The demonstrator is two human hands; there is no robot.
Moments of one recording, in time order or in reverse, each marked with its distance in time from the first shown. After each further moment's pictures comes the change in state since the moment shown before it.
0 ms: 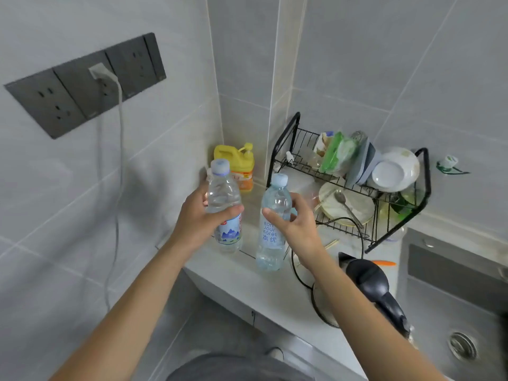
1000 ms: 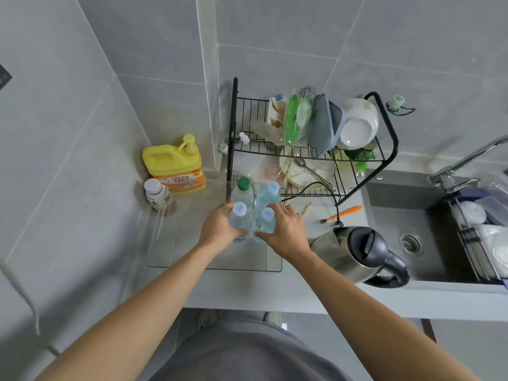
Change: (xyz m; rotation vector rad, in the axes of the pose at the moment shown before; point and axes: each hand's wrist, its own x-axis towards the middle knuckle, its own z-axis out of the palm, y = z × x) left_hand 0.147 -0.123 0.095 0.453 -0.527 -0.007; right_hand 0.059 0.105 0.016 -1.036 0.271 0.127
